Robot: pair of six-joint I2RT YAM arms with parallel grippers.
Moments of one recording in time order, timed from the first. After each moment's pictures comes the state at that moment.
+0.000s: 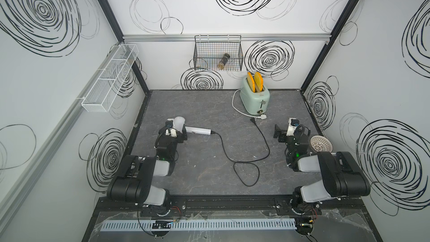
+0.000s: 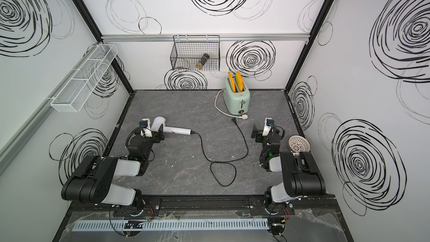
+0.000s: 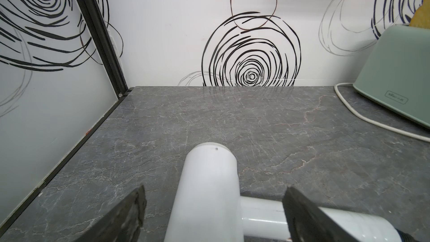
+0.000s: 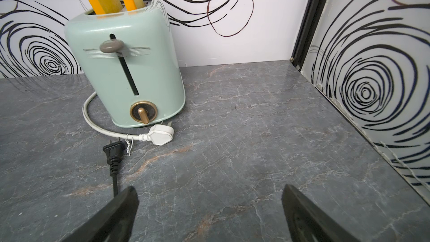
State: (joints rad) left arm -0.06 1.46 0.22 1.11 -0.10 -0.02; right arm 0.00 1.48 0.24 1.02 0.05 0.07
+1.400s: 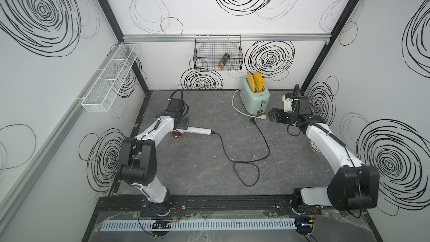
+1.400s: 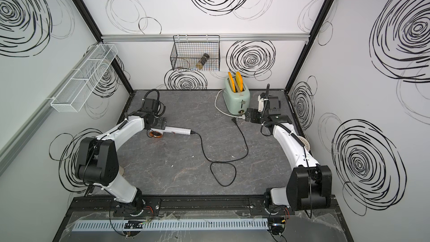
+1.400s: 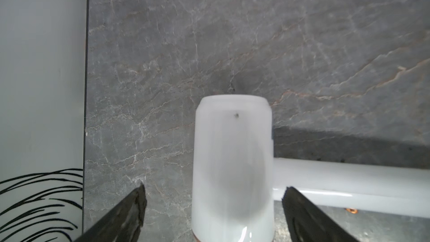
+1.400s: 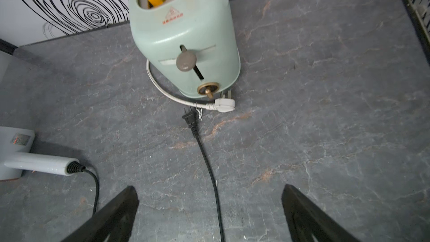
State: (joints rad) left arm -0.10 1.68 1.17 -0.56 -0.29 0.02; right arm 0.08 1.36 1.09 -0.53 -0.13 0.23
